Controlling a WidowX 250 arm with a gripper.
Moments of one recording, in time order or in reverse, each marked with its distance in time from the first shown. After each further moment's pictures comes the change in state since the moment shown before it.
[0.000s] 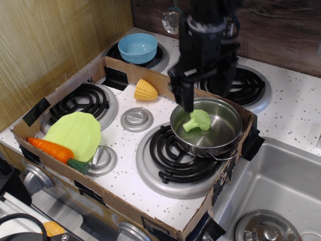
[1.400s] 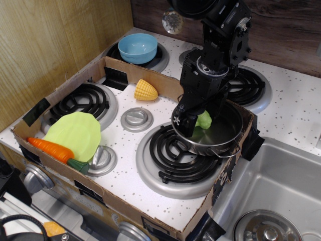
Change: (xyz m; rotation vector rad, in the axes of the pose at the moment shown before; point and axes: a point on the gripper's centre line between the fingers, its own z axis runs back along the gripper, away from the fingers) arm 0.013 0.002 -0.056 0.070 -0.130 0.222
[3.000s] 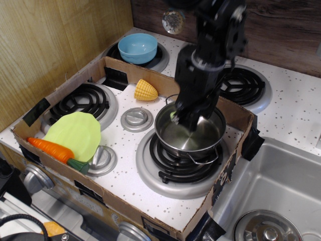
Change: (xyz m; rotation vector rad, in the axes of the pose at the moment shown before) arm 0.000 0.008 0.024 -0.014 0.037 0.109
